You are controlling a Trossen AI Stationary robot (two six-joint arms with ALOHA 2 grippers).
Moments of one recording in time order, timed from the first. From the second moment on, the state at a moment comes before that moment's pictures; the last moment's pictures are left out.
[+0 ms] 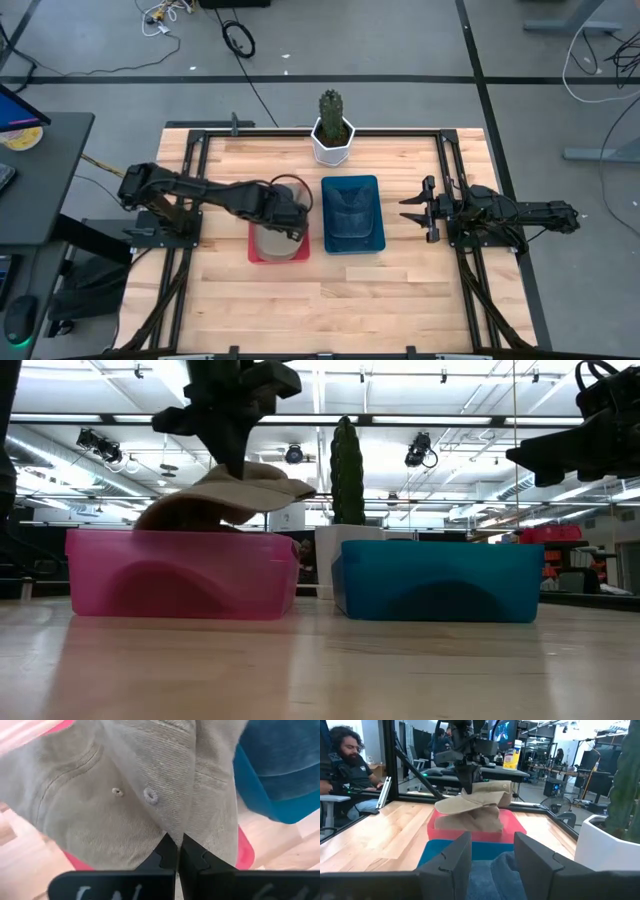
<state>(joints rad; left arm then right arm) -0.16 1.65 1.42 -1.11 -0.26 -1.20 -0.01 0.01 0.02 0.01 -0.01 -0.11</state>
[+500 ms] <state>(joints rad) -0.16 1.78 1.42 -1.17 -0.25 -1.24 -0.01 0.01 0.02 0.01 -0.01 -0.11</state>
